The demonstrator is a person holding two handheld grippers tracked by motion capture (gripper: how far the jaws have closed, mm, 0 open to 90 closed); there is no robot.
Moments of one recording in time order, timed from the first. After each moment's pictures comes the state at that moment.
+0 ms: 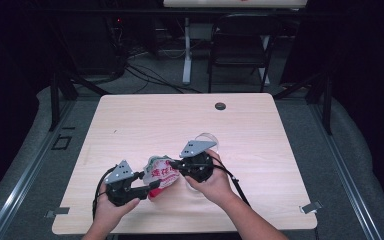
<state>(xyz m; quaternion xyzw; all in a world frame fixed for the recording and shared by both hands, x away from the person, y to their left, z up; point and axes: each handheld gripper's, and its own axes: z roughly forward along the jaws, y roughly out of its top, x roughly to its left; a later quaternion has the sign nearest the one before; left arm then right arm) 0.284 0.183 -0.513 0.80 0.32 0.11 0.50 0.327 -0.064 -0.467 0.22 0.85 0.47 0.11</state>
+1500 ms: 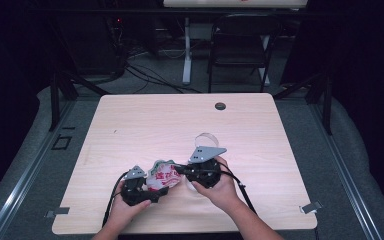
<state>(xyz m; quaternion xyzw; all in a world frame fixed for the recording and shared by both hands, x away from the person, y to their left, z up) 0.311 0.170 -0.581 0.80 0.41 0.04 0.44 0.317 -0.082 -0.479 0.23 0.83 0.49 0.10</state>
